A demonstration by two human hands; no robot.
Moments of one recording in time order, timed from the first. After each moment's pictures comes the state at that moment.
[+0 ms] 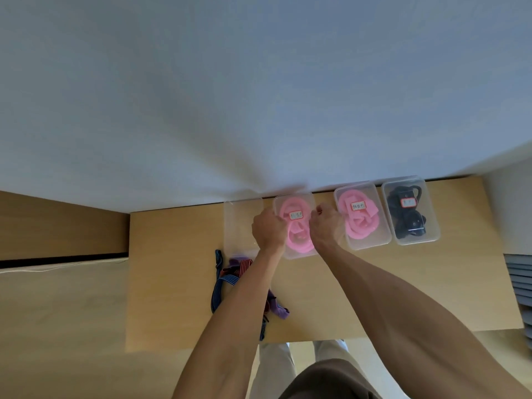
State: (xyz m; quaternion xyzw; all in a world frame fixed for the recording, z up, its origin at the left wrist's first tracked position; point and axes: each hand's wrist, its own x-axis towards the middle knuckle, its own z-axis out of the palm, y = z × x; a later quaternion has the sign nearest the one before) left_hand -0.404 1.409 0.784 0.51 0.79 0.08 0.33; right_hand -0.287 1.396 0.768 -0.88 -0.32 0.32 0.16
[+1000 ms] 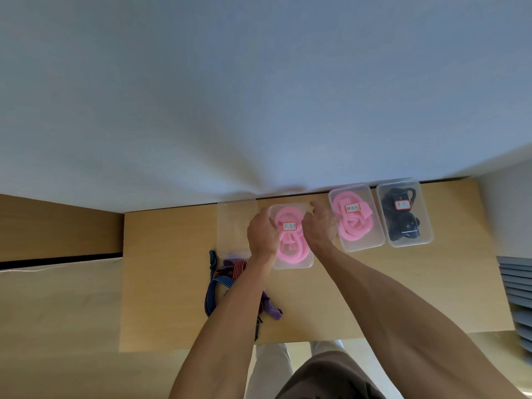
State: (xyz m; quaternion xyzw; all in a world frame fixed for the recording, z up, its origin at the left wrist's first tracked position) left_hand -0.412 1.400 0.775 0.58 0.74 0.10 0.32; right_hand -0.284 1.399 0.778 -0.85 -0.35 0.35 0.19
